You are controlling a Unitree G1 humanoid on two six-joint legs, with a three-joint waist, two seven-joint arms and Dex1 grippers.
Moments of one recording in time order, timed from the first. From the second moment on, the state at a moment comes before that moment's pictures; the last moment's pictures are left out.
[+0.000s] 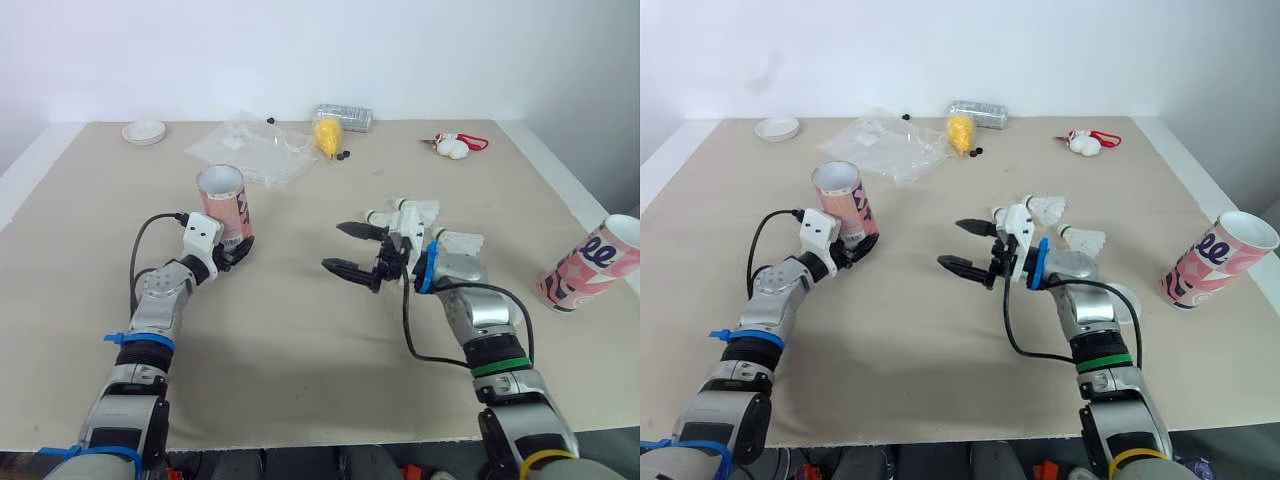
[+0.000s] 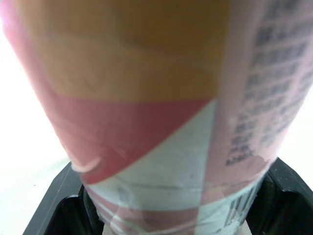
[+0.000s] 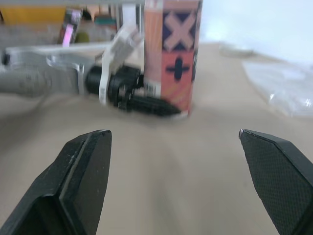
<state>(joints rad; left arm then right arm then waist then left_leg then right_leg) -0.63 0.34 0.08 0.68 -0.14 -0.12 -0.60 -0.61 -0.36 0.05 0.32 0.38 0.06 1.11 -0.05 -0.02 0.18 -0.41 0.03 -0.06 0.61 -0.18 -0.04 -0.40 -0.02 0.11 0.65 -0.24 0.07</state>
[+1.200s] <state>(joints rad) -0.71 0.57 -0.33 0.26 -0.04 0.02 -1.29 -0.30 -0.42 -0.10 -0.25 0.40 0.54 0.52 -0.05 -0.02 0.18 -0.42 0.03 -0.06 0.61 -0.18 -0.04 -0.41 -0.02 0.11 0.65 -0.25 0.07</state>
